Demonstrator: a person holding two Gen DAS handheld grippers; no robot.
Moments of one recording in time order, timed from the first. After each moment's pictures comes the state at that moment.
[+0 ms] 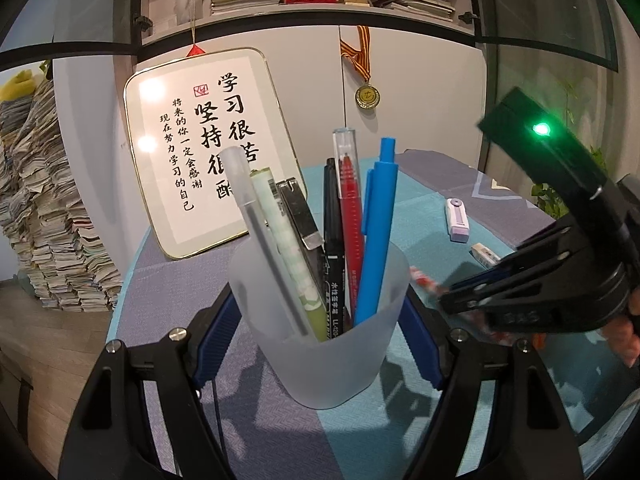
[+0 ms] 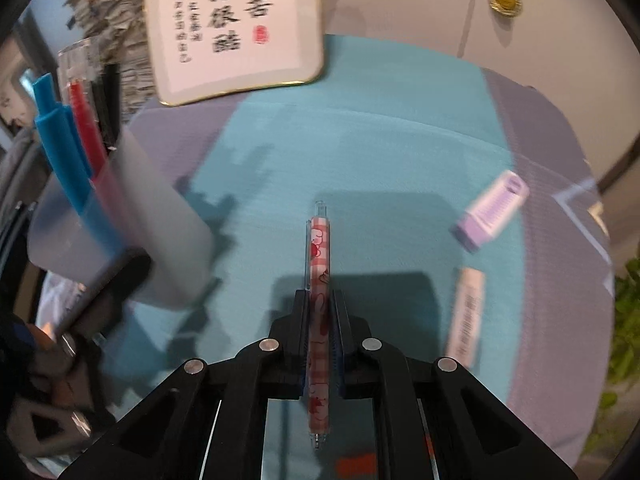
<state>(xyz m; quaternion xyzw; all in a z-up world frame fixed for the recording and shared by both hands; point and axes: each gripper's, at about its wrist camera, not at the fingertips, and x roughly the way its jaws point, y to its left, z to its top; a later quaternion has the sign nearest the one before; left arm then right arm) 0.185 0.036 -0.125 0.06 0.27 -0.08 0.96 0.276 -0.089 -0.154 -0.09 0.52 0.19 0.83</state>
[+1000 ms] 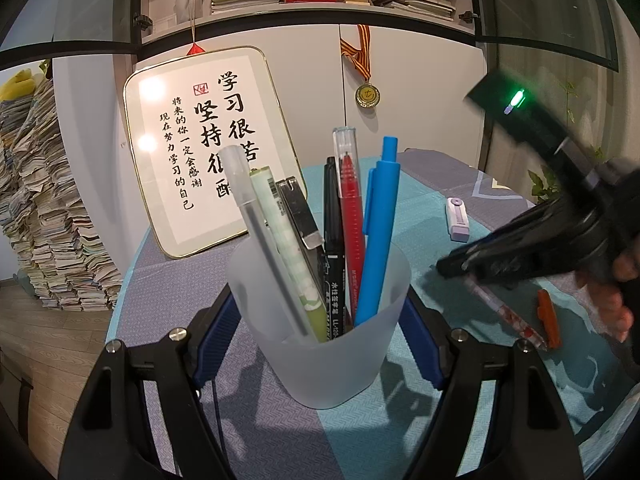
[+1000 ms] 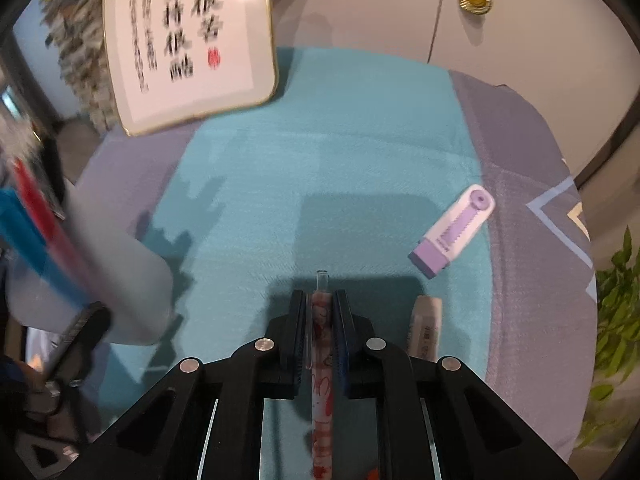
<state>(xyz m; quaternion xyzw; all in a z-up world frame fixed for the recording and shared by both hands) 0.186 0.035 -0.125 0.06 0.27 -0.08 0.96 0.301 -0.101 -0.142 -0.06 0.51 0.16 0.84</state>
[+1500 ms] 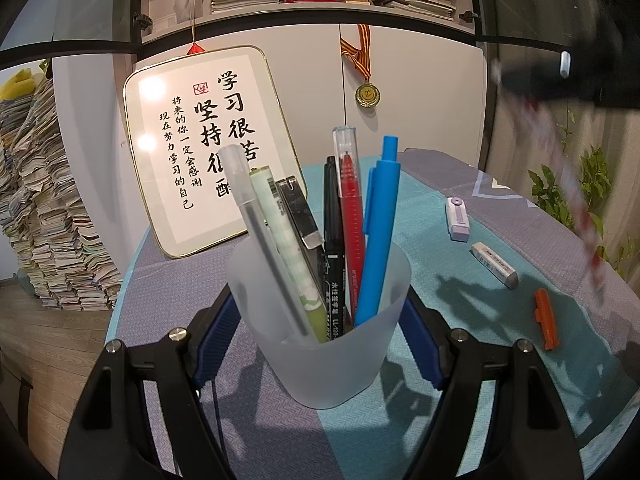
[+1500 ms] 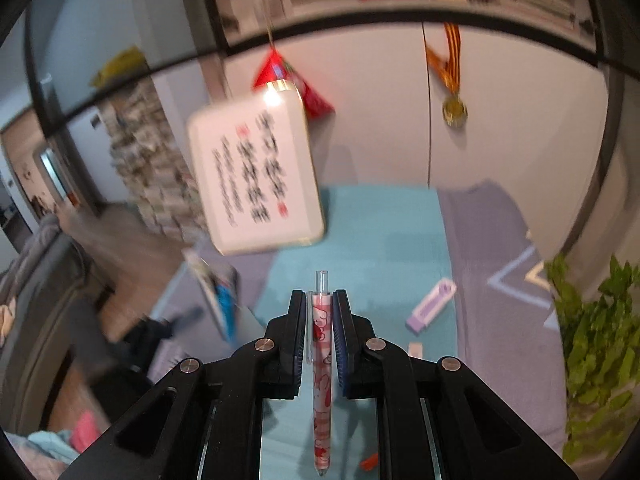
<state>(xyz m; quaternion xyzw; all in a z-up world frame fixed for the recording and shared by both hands) 0.186 0.035 -0.125 0.06 0.27 -0.08 0.96 0.228 -0.124 -0.022 0.02 0.33 0.22 0.92</state>
